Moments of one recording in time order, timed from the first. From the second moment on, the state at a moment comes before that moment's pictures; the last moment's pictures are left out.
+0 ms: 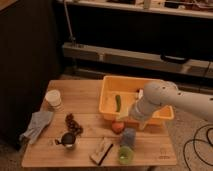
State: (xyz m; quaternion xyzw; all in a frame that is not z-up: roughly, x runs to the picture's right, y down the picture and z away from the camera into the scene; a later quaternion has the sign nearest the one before) arm 0.124 0.175 0.722 -0.34 0.16 0.75 0.54
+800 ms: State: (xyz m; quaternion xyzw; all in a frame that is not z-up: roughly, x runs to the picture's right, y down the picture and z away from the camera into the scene) arm 0.139 0.235 0.764 -0.29 0.28 0.74 0.53
